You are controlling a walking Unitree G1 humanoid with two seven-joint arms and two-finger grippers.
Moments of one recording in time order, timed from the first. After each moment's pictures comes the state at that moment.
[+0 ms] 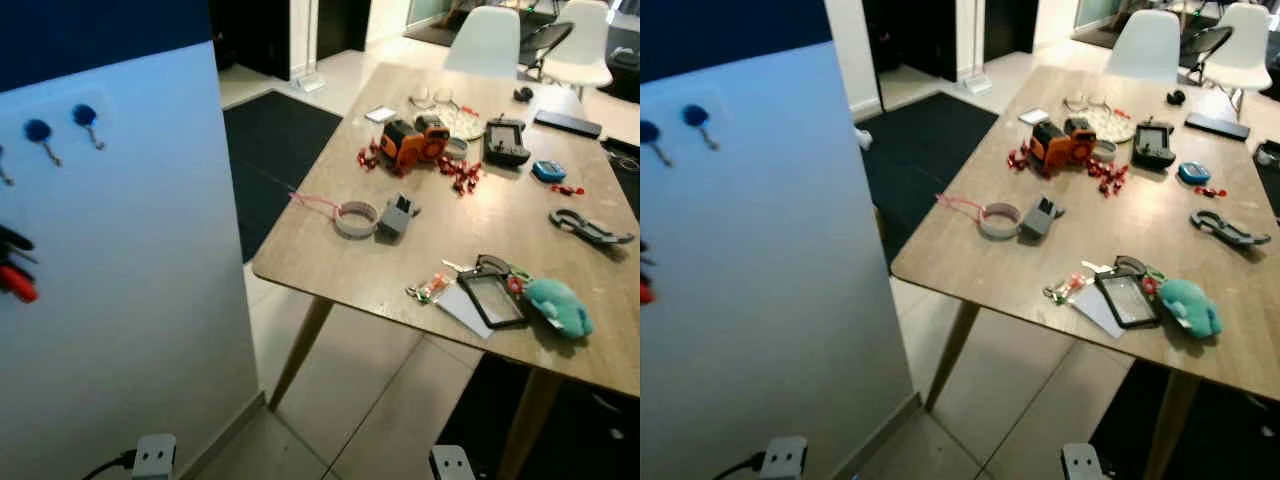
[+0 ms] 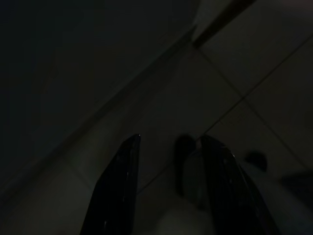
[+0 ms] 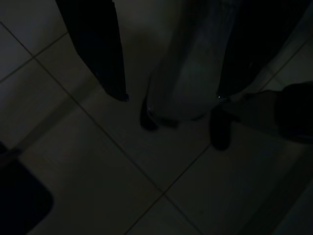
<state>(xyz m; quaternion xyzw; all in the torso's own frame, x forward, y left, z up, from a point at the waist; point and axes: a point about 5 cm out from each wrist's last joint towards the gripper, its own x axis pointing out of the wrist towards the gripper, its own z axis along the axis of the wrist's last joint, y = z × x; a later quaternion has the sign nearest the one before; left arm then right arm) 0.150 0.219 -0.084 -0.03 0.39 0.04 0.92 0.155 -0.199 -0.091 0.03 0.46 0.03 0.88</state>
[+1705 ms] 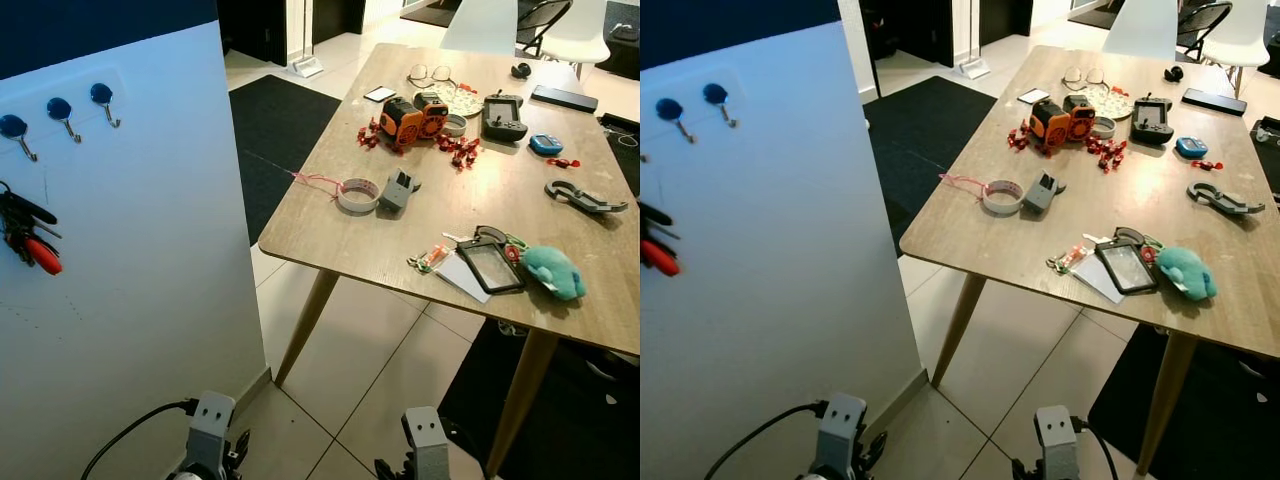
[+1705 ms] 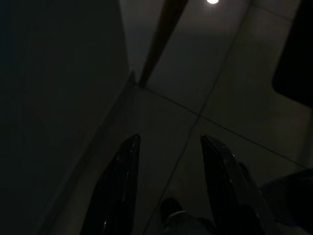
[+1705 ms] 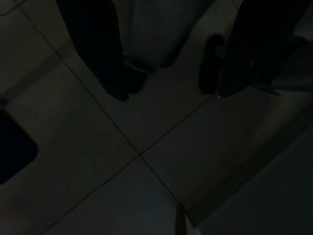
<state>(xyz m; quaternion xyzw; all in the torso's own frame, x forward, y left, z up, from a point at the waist) 0.198 0.169 -0.059 0.02 0.28 -0.11 0.95 0.188 -0.169 -0.075 -0.01 0.38 0.11 0.92</state>
